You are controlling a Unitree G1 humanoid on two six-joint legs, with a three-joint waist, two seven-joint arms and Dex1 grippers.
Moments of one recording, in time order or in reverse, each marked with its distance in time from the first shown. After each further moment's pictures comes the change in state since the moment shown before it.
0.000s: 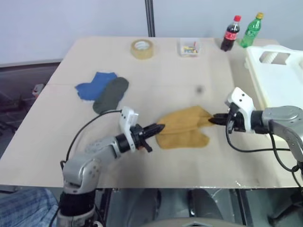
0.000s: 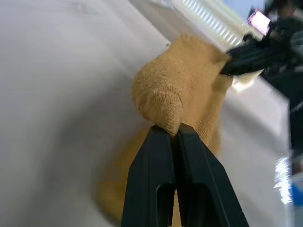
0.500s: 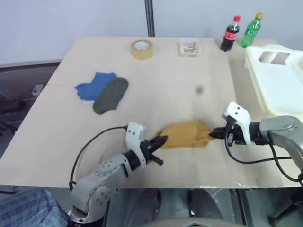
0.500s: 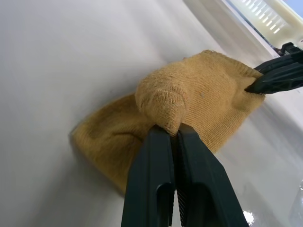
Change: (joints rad) left arm 0.154 -0.060 -0.123 -0.119 0.083 -0.046 0.228; right arm 0.055 -0.031 0.062 -0.022 0.026 0.024 -0.022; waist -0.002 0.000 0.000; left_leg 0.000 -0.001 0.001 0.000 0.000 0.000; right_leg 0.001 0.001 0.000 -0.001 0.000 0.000
